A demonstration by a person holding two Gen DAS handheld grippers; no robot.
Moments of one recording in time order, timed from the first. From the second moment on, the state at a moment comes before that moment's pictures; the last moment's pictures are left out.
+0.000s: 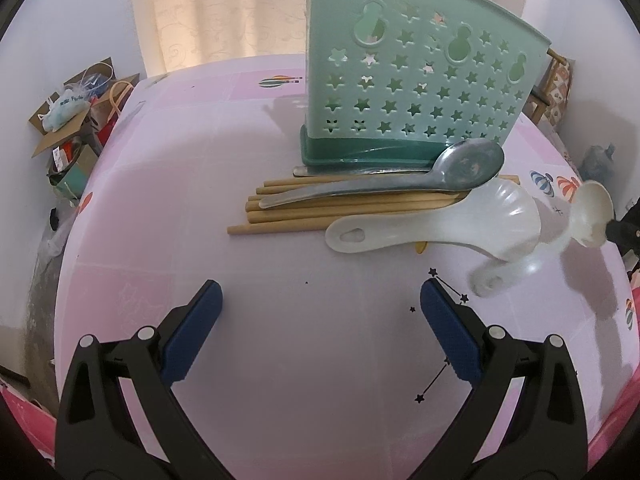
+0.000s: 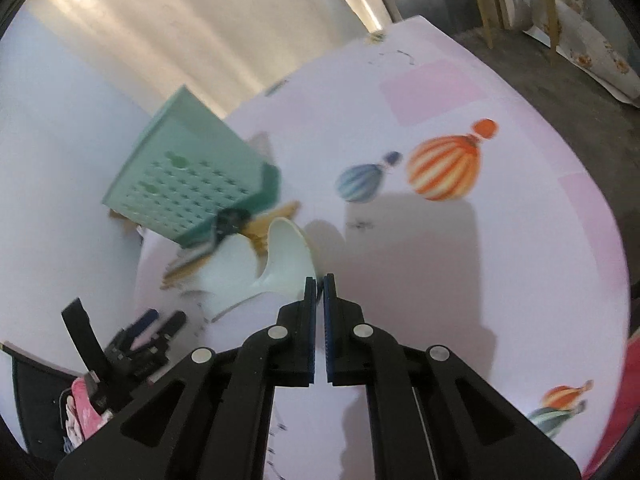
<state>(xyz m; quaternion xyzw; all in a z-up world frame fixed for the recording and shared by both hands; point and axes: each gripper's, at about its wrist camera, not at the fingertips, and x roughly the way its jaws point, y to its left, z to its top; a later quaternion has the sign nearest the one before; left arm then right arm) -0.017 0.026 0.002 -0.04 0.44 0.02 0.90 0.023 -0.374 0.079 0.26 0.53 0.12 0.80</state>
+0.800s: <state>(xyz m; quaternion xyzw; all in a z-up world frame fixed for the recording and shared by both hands) -0.016 0.051 0.028 -0.03 0.42 -0.07 0.91 0.082 -0.353 0.031 0.26 0.54 0.14 0.79</state>
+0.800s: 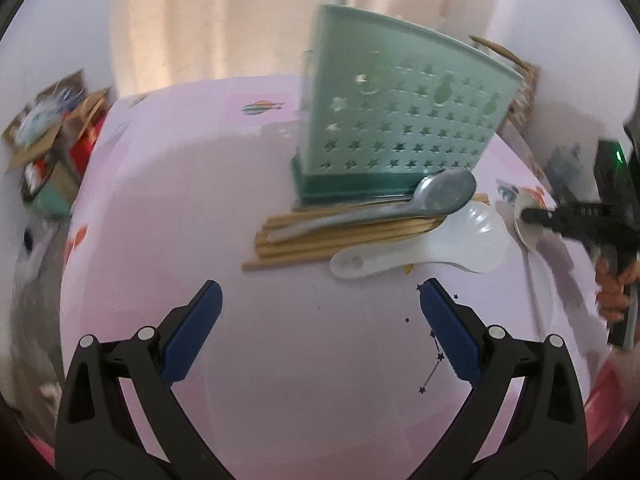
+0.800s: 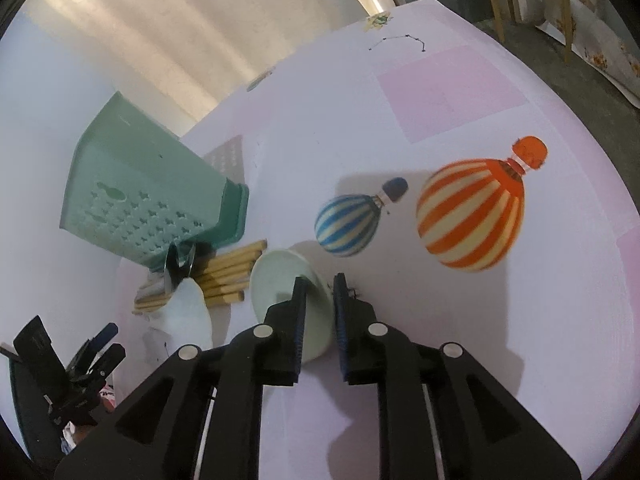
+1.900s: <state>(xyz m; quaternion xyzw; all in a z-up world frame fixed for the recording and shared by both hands) 0.006 -0.027 0.029 0.22 0.43 -0.27 0.83 0.070 -0.344 0.034 0.23 0.52 0.13 0.81</state>
